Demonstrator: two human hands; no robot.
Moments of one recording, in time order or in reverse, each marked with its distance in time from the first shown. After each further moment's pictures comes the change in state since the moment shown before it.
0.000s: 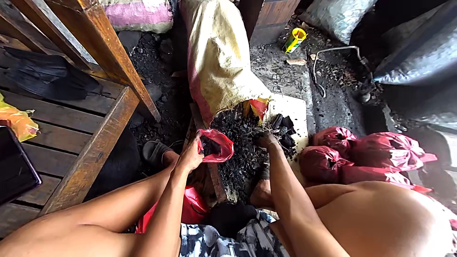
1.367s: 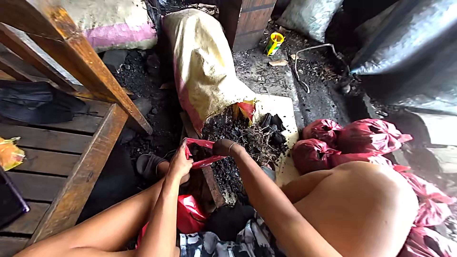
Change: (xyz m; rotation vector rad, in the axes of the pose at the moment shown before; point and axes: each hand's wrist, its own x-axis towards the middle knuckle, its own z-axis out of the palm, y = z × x) left_hand 0.003 -0.009 -0.001 -0.003 0.102 -0.025; right_hand -0.050 -0.116 0.042 -0.308 -0.422 -0.524
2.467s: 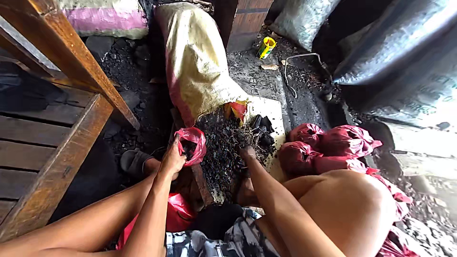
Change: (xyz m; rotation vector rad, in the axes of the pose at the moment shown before) left_hand 0.004 0.006 0.004 -0.045 -0.005 -0.015; right_hand -0.027 0.133 0.056 0.489 0.532 0.830
